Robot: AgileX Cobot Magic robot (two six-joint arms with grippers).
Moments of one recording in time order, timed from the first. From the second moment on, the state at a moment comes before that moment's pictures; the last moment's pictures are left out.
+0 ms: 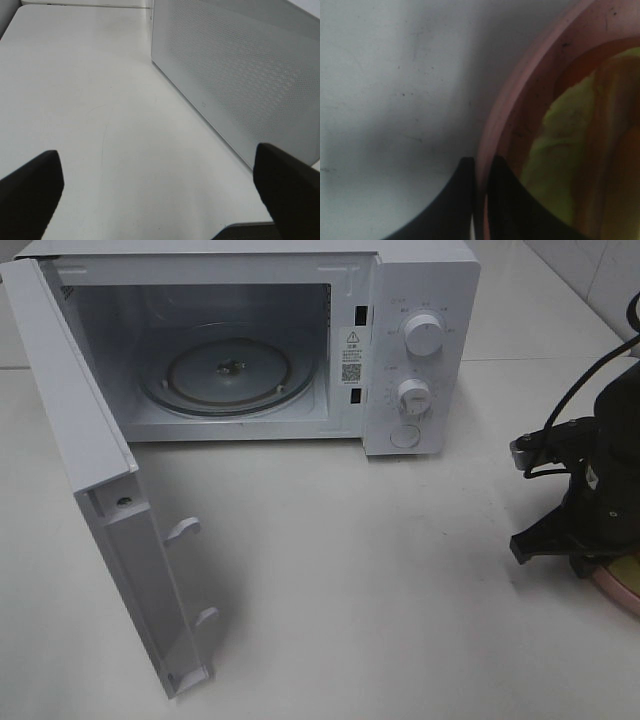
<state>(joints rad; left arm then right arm) -0.02 -0.01 -0.52 -0.09 1.08 -0.01 0.22 1.79 -0.79 -0.44 0.51 0.40</state>
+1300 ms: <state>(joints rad) -0.02 -0.01 -0.52 -0.09 1.08 -0.01 0.31 1.79 -0.80 -0.51 0.64 0.43</state>
